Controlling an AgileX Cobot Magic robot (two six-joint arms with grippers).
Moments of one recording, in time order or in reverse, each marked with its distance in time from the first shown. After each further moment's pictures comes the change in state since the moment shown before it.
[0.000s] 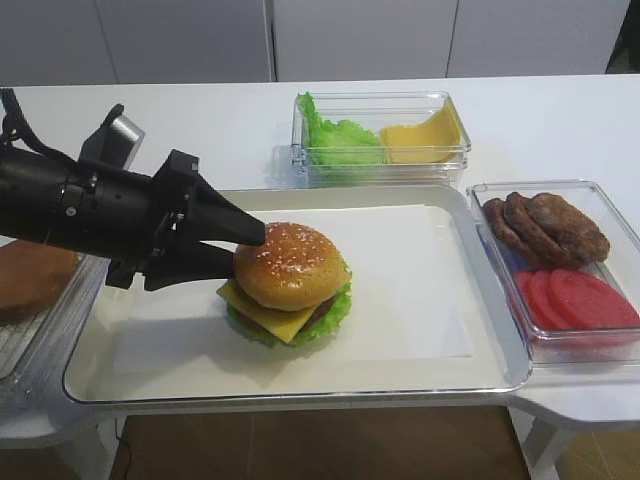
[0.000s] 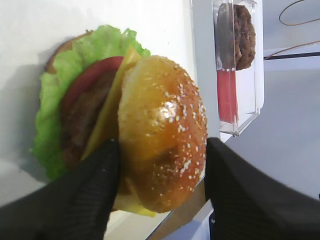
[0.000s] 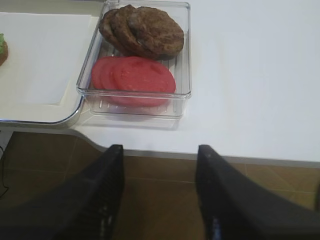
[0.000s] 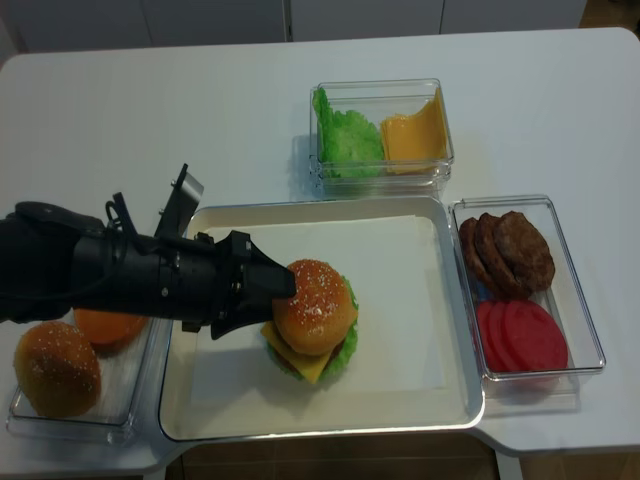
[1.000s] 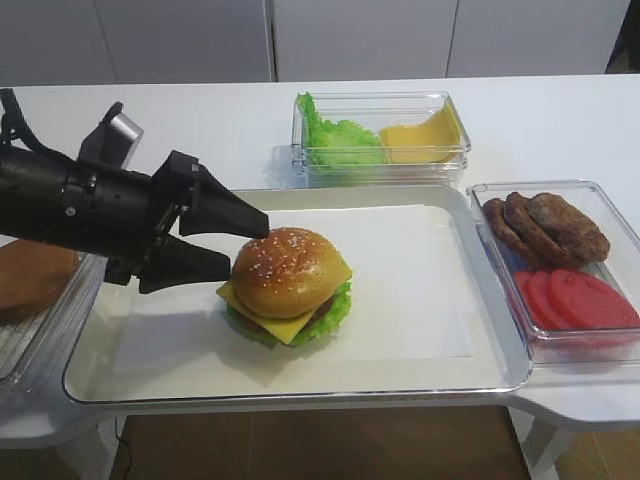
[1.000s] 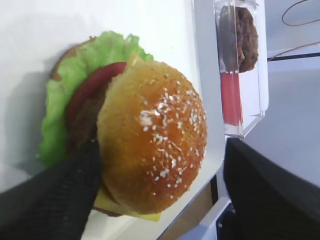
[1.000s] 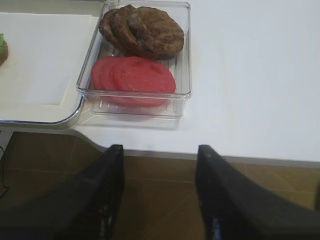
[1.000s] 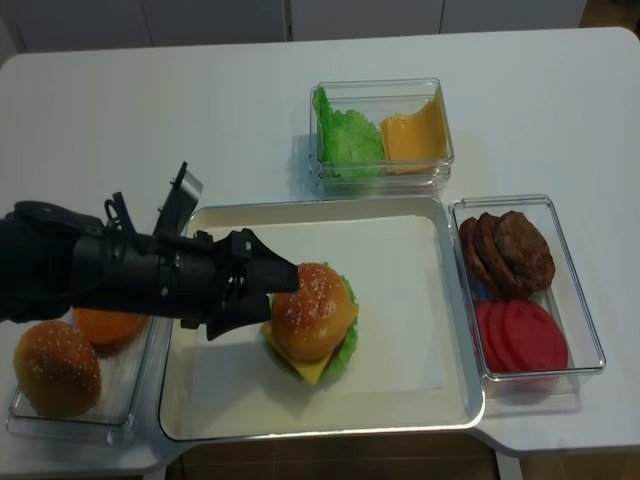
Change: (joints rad) left arm 0.000 -0.004 0.000 0.002 -0.021 0.018; right arm 0.000 0.000 0.000 0.000 0.000 0.000
